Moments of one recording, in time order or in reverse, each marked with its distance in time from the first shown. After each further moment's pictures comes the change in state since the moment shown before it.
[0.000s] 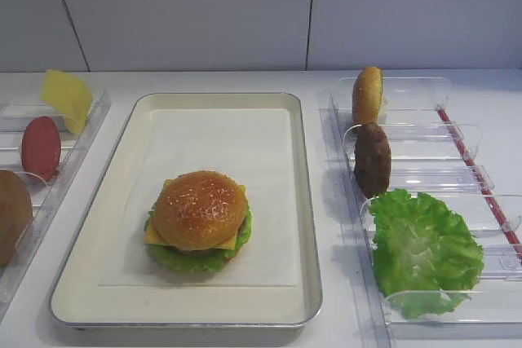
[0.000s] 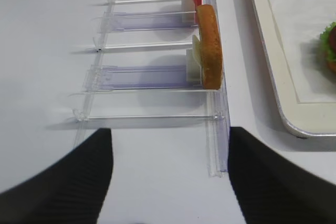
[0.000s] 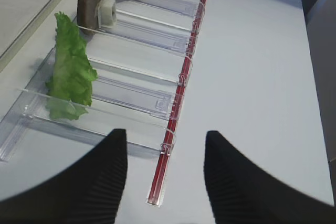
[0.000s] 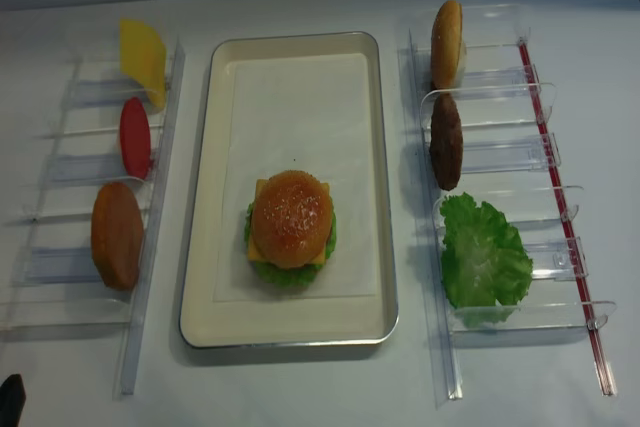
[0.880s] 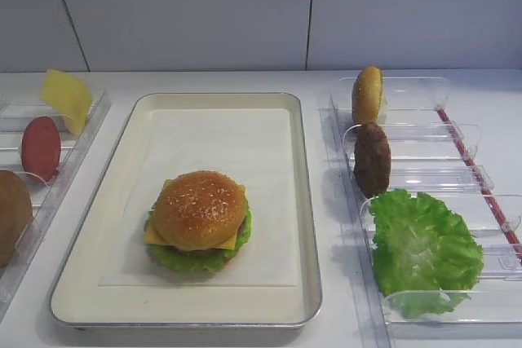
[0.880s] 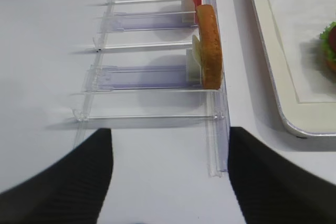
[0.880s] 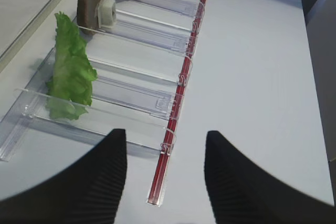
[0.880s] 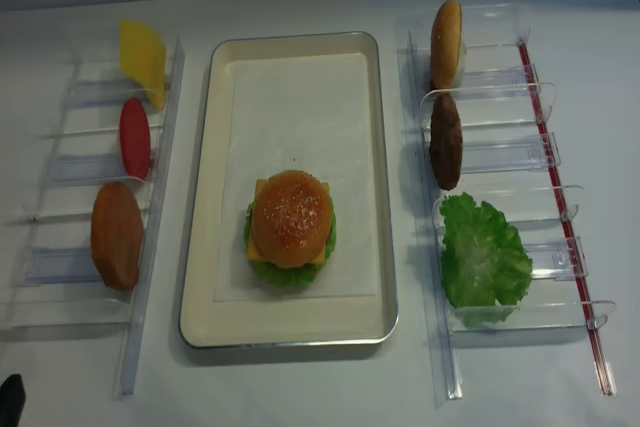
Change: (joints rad) left arm 0.000 0.000 0.000 0.000 0.000 0.002; right arm 0.000 0.000 0.000 0.001 0.000 0.000
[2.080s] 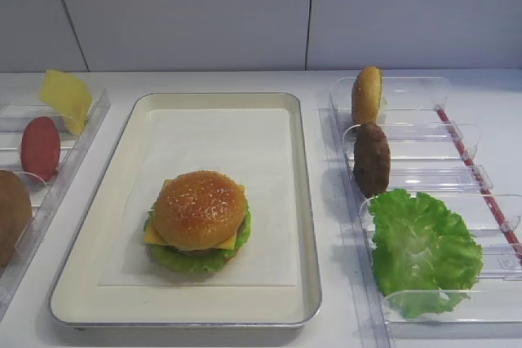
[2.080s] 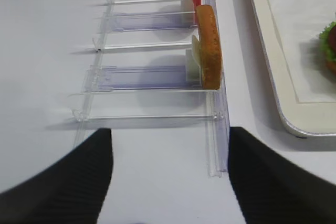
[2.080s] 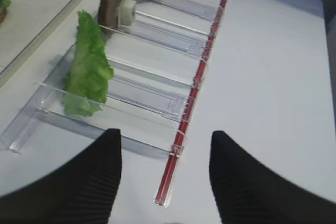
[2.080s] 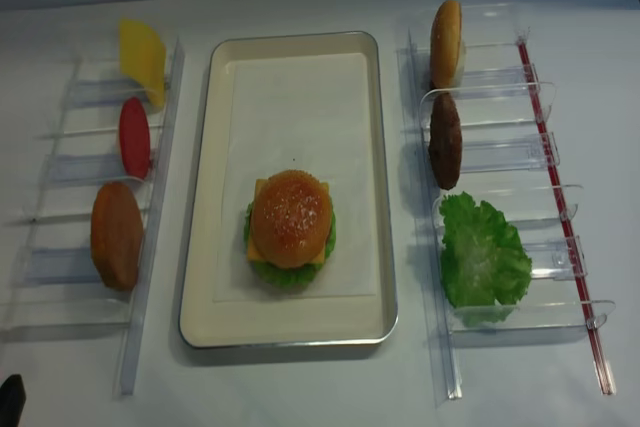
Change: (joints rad) left arm 0.000 0.000 0.000 0.000 0.000 0.001; right arm 0.086 0.000 0.000 0.000 0.000 0.000
